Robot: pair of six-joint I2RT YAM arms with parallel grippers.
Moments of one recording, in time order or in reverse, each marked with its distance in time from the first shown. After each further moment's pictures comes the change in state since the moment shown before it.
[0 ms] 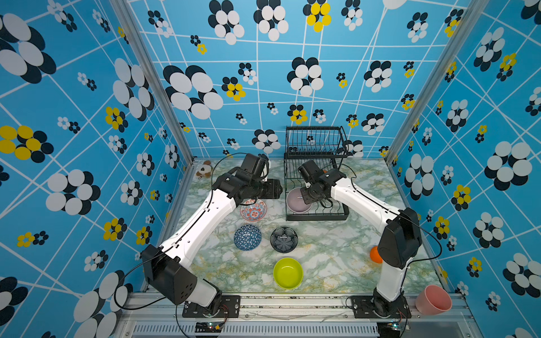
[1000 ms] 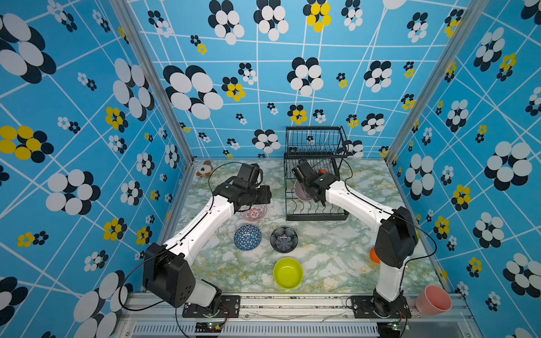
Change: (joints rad) left arm 0.052 0.000 -0.169 0.123 -0.079 0.006; right arm 0.048 0.051 -0.028 0.220 0.460 -0.200
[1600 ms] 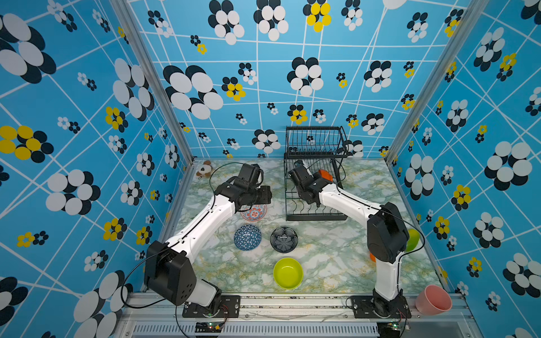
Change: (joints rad) left arm 0.000 0.010 -0.004 0.008 0.000 0.000; right arm 0.000 0.072 -0.046 0.208 0.139 -0.131
